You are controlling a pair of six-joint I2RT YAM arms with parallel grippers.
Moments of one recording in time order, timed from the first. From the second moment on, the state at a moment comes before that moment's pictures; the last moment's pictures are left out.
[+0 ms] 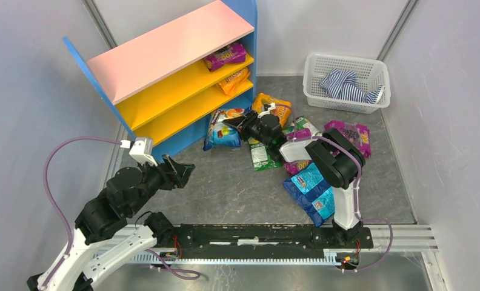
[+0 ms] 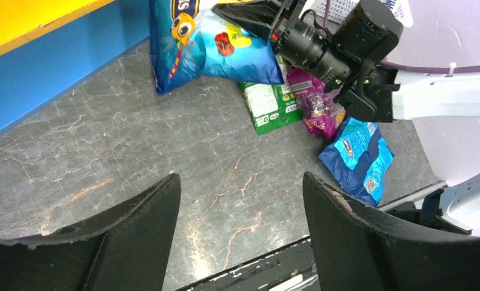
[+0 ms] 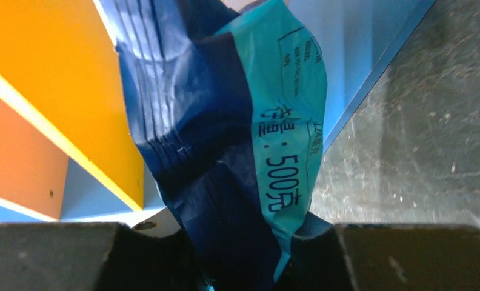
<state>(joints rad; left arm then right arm) -0.78 0.39 0.91 -0.84 -0.32 -0.61 0.67 1.99 1.01 0.86 -0.19 1.49</state>
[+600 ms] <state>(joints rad) -0.78 0.36 0.87 -0.83 -0.34 -0.61 0.70 2.29 1.37 0.79 0.21 1.57</state>
